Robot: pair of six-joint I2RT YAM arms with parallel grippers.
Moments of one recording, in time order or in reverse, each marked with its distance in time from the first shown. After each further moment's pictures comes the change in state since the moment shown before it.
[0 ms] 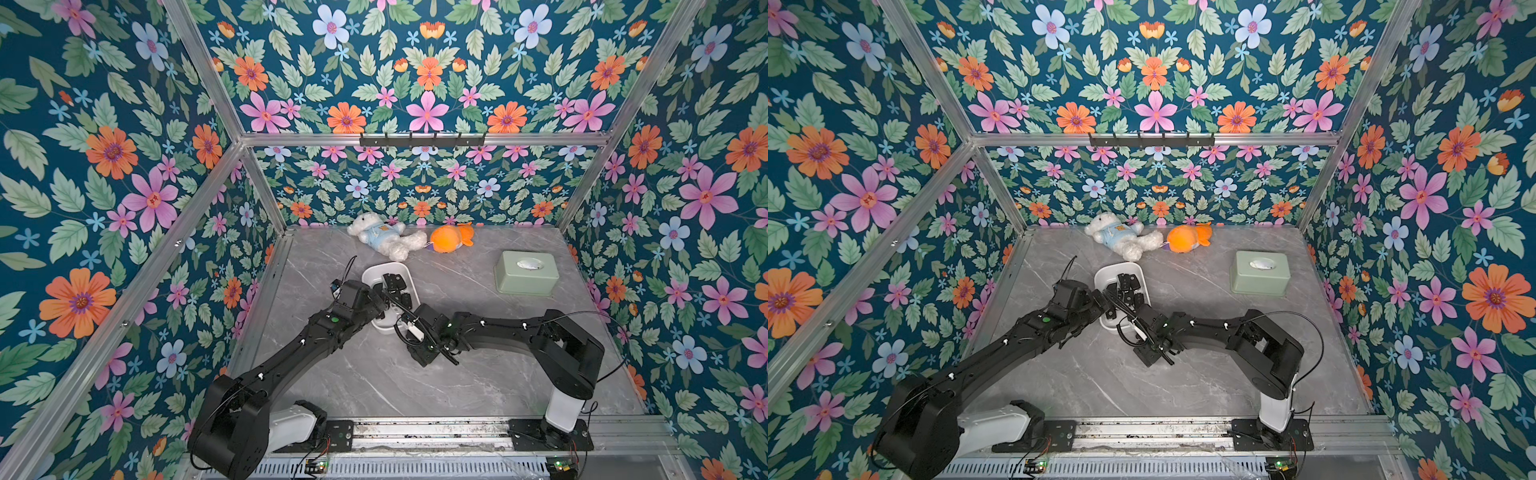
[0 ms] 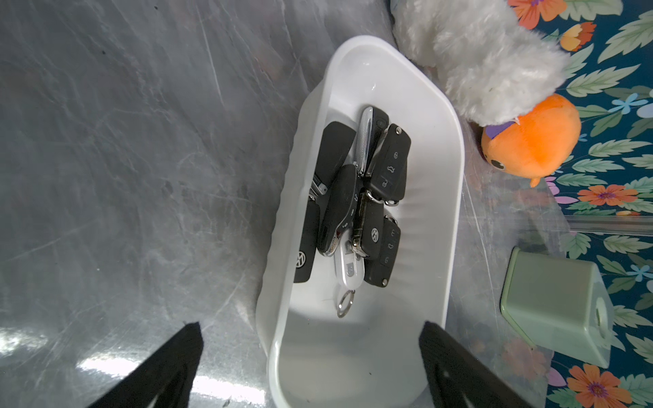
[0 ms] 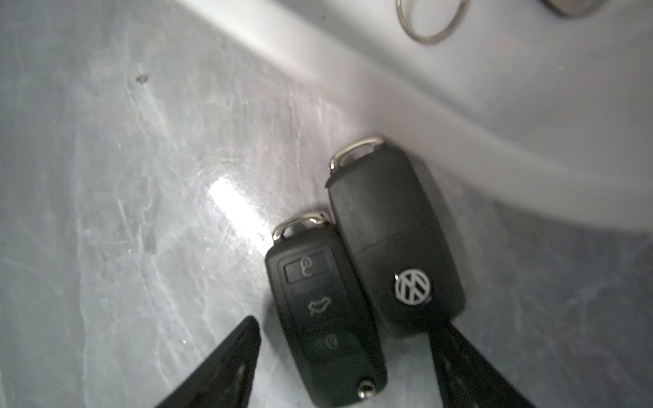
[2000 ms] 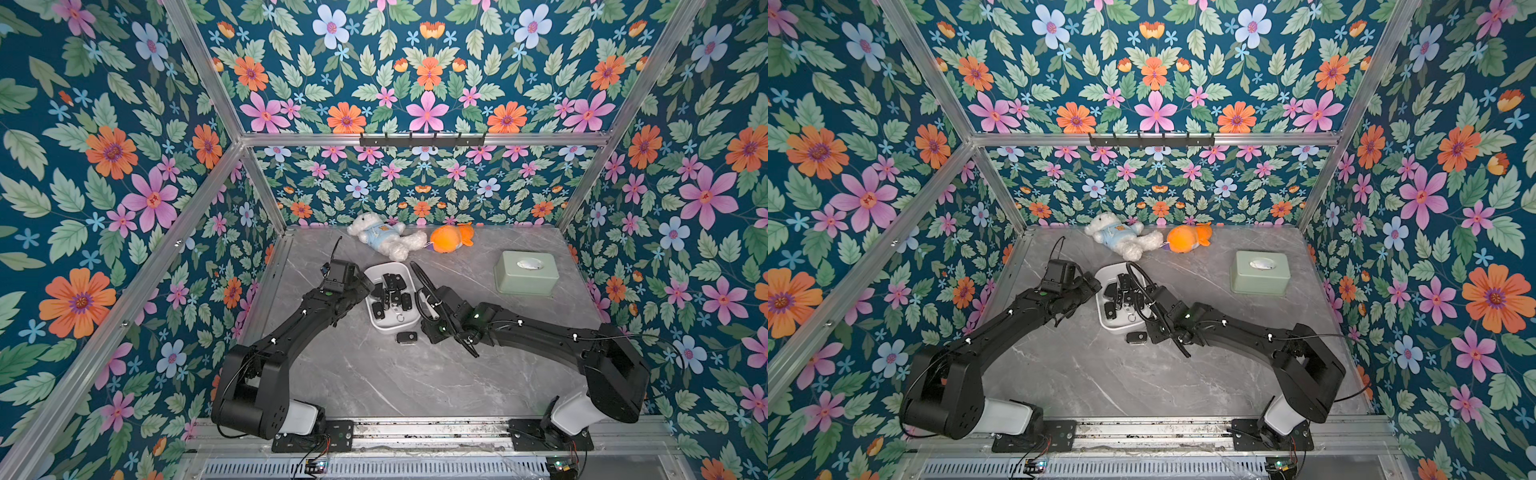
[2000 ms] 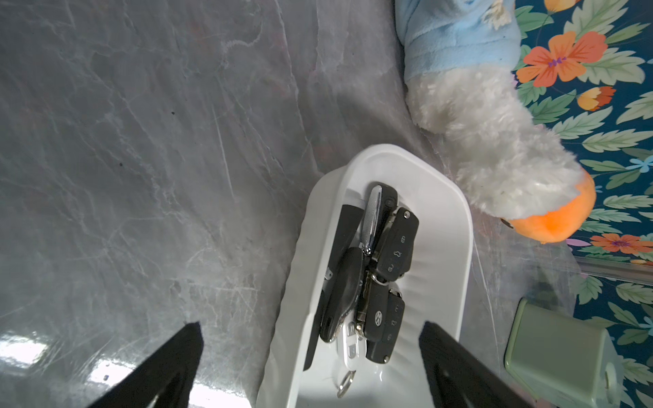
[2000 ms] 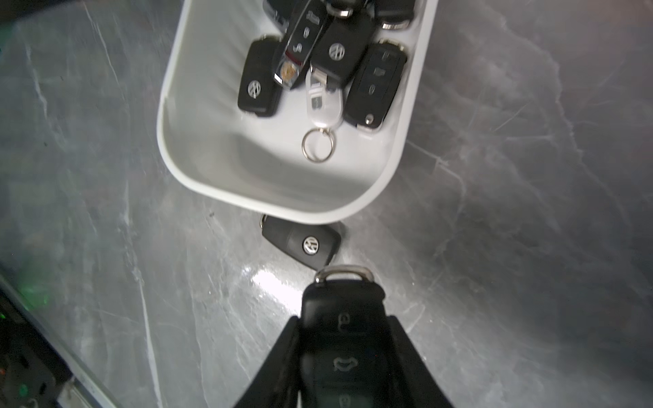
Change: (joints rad) left arm 0.206 0.213 0.177 0.014 0.110 0.124; right arm -0.089 -0.257 -0.013 0.001 0.041 0.270
